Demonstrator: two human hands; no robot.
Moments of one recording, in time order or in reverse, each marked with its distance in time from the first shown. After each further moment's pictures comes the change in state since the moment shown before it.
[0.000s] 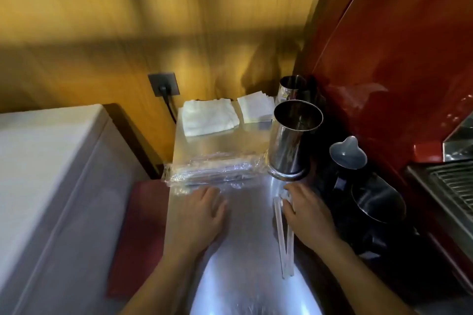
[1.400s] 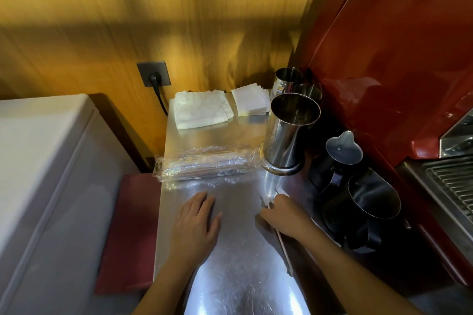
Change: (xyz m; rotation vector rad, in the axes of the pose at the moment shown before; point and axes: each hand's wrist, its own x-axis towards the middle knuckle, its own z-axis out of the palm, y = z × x) left_hand -0.030 0.008 0.016 -0.127 -0.122 -0.101; right_hand 0.018 0.005 0.045 0.158 -0.459 0.388
